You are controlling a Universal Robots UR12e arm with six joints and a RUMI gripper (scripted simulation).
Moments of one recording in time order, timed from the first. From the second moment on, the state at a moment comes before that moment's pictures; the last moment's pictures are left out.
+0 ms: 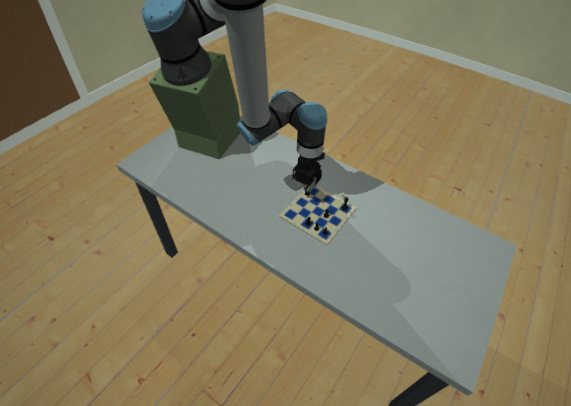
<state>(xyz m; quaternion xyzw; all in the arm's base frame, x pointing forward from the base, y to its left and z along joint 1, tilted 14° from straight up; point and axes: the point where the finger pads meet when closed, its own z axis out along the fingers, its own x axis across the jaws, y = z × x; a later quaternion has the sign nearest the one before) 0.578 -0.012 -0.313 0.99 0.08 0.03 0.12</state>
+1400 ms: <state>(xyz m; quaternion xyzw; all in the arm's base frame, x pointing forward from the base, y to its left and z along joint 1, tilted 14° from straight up) 0.667 -0.030 -0.217 0.99 0.05 0.03 0.12</state>
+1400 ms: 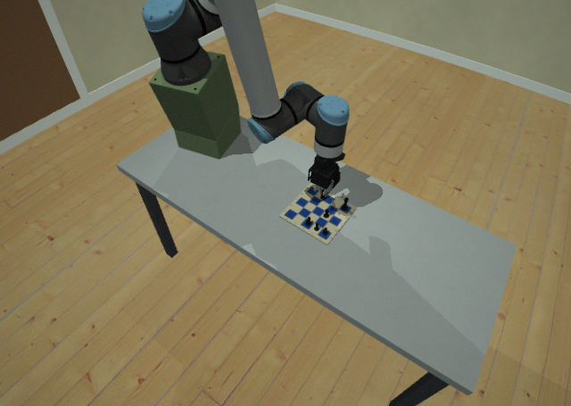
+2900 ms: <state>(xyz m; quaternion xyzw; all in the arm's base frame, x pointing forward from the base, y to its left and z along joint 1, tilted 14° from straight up) 0.731 -0.073 -0.279 0.99 0.03 0.03 0.12</state>
